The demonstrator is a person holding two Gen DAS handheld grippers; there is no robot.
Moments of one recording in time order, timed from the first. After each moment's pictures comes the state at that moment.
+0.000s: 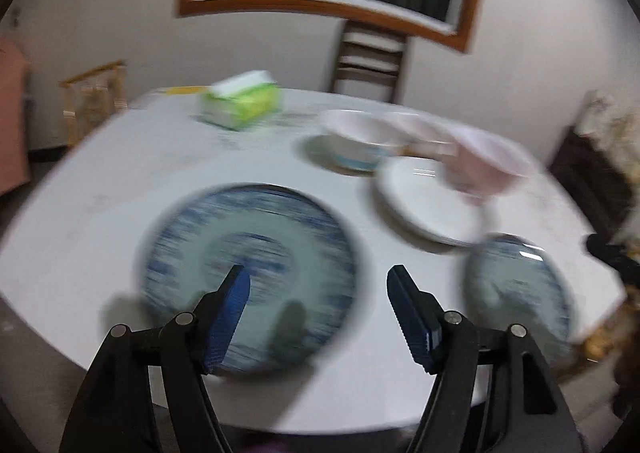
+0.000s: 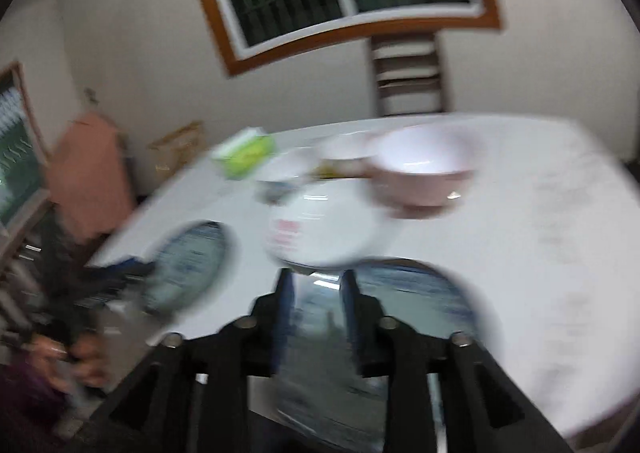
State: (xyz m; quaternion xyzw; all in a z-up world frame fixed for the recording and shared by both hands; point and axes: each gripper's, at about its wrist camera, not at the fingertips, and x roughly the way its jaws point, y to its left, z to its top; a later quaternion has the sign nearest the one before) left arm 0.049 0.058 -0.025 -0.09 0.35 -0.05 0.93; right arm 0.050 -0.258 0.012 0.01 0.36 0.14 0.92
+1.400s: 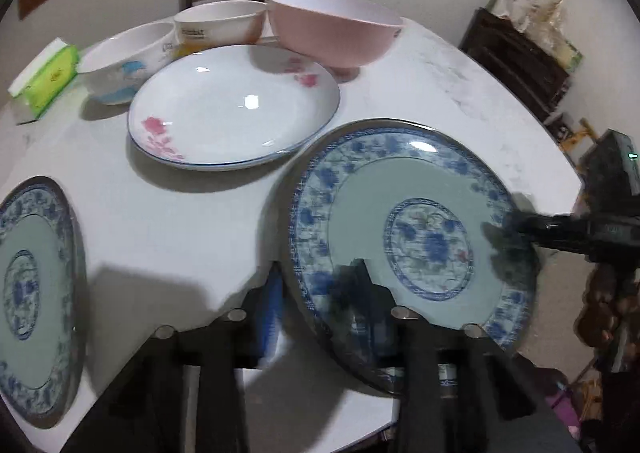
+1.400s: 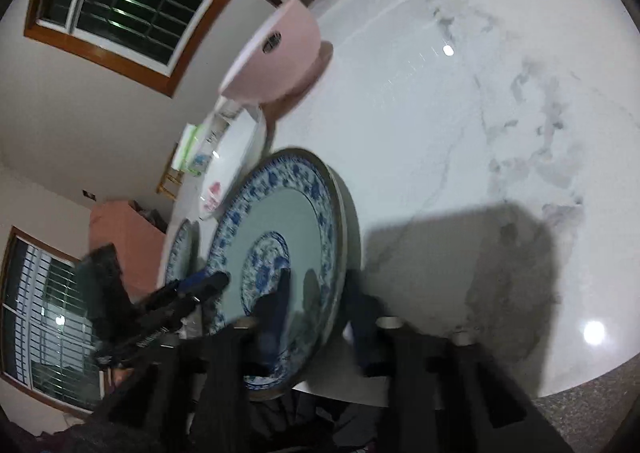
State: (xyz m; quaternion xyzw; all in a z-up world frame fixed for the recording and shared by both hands) left arm 0.116 -0.089 -0.082 0.02 0.49 -0.21 0.84; right arm 0.099 -0.345 -0.112 0.31 0.50 0.19 0.79
